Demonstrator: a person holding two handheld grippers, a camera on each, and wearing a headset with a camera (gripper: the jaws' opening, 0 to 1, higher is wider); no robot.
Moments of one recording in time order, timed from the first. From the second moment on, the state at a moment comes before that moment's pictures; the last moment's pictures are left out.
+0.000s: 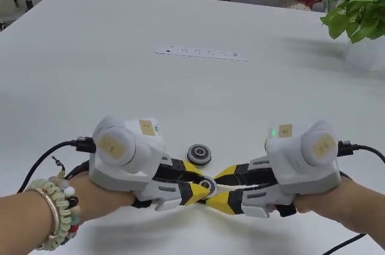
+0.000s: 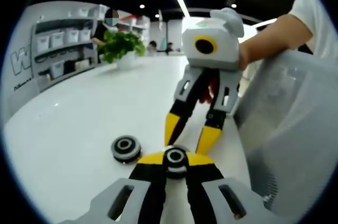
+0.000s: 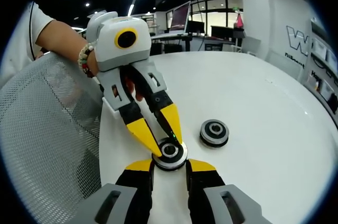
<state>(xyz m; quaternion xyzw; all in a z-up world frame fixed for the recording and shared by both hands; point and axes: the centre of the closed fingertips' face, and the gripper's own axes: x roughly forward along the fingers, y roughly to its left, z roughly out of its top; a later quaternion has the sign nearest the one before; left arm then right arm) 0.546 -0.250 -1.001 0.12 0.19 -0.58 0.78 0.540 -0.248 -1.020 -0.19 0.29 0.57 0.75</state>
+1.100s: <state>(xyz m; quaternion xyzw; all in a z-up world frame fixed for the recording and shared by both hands) 0.548 -0.251 -1.002 0.12 0.19 -0.58 0.79 0.549 -0.261 -1.025 -0.21 0.31 0.53 0.76</state>
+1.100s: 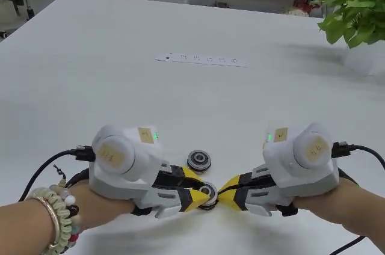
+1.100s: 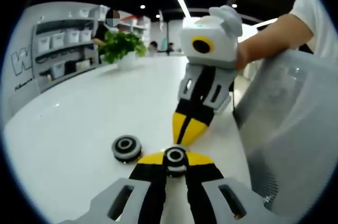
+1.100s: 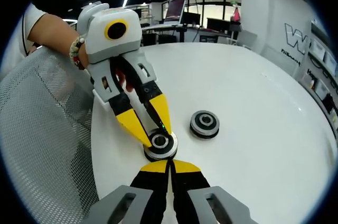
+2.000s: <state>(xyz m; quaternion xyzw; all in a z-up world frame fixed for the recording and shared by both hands) 0.549 -0.250 -1.002 0.12 0.18 -0.58 0.79 0.554 -0.263 -1.025 -0.04 0.41 0.48 0.78</state>
